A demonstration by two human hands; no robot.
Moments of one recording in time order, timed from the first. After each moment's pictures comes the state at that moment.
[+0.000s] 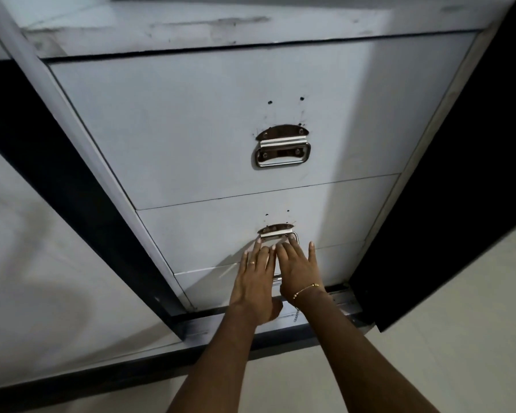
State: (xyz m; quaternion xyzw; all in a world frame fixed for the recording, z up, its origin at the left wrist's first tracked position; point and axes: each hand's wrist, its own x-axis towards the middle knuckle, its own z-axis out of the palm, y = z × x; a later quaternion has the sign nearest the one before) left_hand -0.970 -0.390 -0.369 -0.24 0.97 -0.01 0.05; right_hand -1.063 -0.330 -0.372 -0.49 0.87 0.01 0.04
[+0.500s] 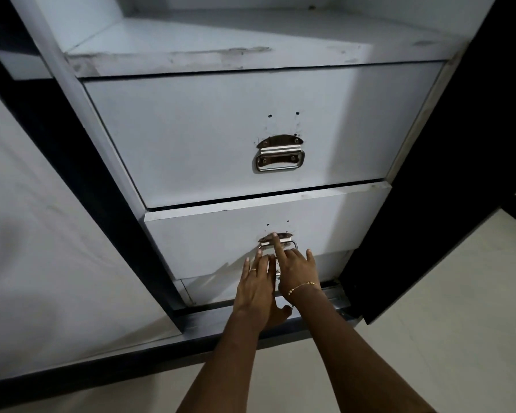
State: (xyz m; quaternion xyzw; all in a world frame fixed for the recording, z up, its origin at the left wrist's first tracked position) left_hand -0.956 -0.362 -0.353 -0.24 0.97 0.08 0.03; right_hand -1.048 -0.315 -0.343 -0.45 0.89 -0.01 0.08
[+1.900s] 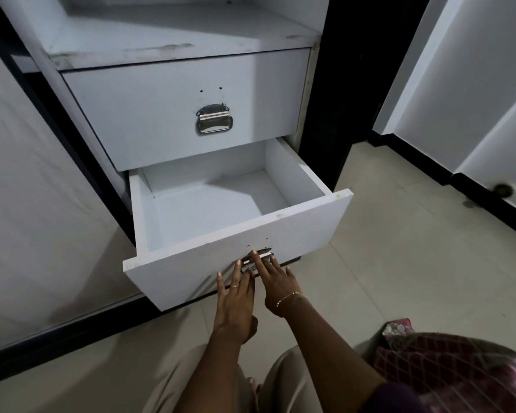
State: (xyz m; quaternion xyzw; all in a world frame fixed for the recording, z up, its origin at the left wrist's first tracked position) left_hand -0.818 -0.208 -0.339 -0.16 0.98 -0.03 0.11; right_hand -0.911 -0.134 -0.326 -0.43 0.89 -0.02 0.18
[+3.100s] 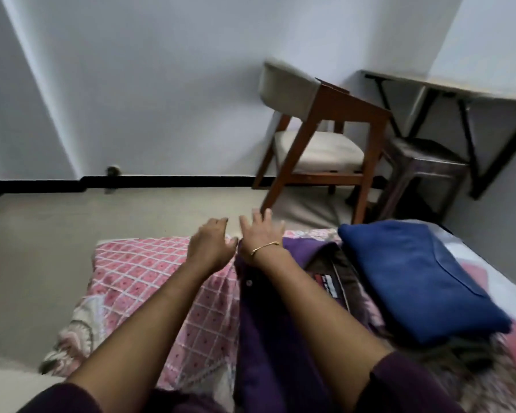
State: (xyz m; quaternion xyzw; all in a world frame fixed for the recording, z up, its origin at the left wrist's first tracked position) left_hand -0.677 0.309 -0.180 0.38 0.89 0.24 -0.01; right_hand -0.607 0.394 -0.157 0.28 0.96 -0.05 0.00
